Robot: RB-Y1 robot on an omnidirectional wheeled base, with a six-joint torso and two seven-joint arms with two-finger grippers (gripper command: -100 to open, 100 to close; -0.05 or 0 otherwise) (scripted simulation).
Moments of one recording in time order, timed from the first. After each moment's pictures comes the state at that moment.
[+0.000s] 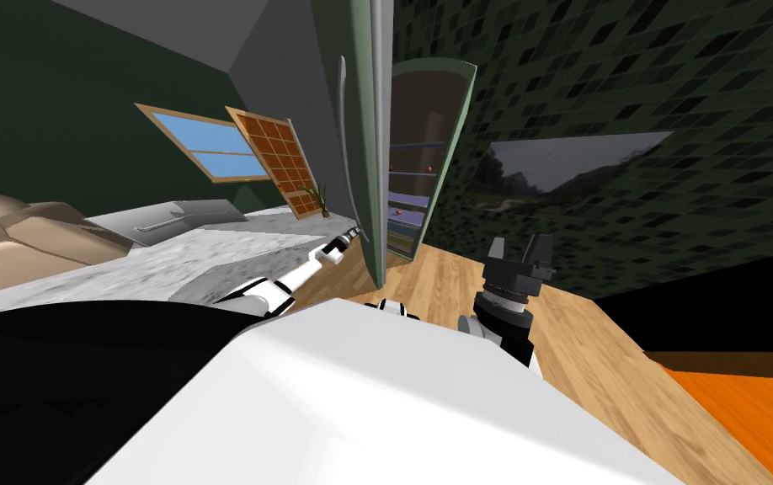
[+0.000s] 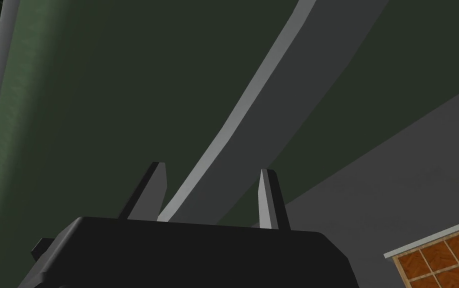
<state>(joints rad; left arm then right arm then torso) -0.25 0.72 -0.30 -1.30 0.42 -0.26 -0.59 0.50 -0.03 0.01 -2.33 0.06 -0.60 -0.03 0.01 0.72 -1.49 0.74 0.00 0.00</state>
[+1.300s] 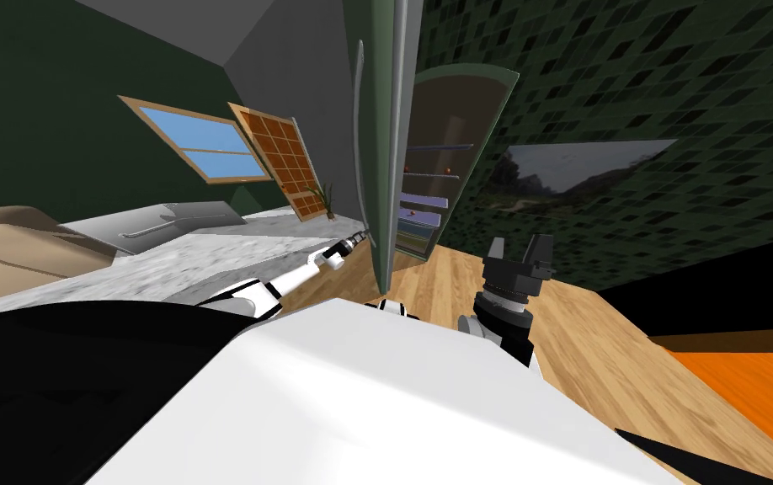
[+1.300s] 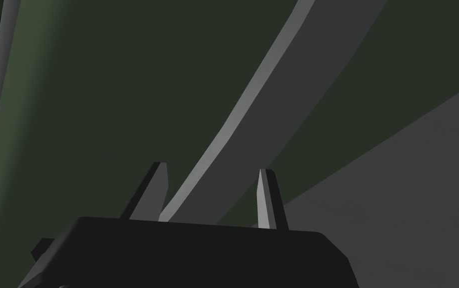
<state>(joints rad) -0.20 0.81 -0.44 -1.46 0.48 -0.31 -0.59 0.50 -0.03 0.01 -2.33 0.06 -0.60 -0.03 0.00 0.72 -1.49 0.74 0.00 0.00</state>
